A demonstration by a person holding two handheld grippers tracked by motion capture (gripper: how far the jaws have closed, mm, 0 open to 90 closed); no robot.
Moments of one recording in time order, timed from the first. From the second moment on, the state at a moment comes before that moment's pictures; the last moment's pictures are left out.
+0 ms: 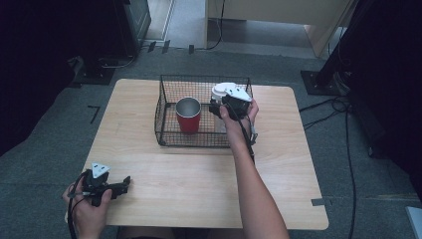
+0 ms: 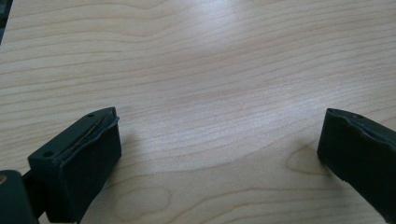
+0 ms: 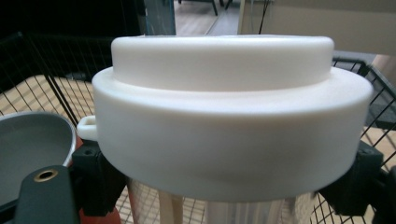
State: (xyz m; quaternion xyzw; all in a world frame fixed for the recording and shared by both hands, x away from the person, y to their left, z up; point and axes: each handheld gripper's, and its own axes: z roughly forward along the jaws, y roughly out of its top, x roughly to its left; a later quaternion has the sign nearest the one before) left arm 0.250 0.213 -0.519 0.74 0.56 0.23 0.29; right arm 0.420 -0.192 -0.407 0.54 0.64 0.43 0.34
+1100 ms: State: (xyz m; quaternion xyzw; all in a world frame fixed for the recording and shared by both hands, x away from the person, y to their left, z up) left arm 0.250 0.213 -0.519 0.74 0.56 0.23 0.29; right arm 0.372 -0.200 -0.426 0.52 0.65 0.42 0.34
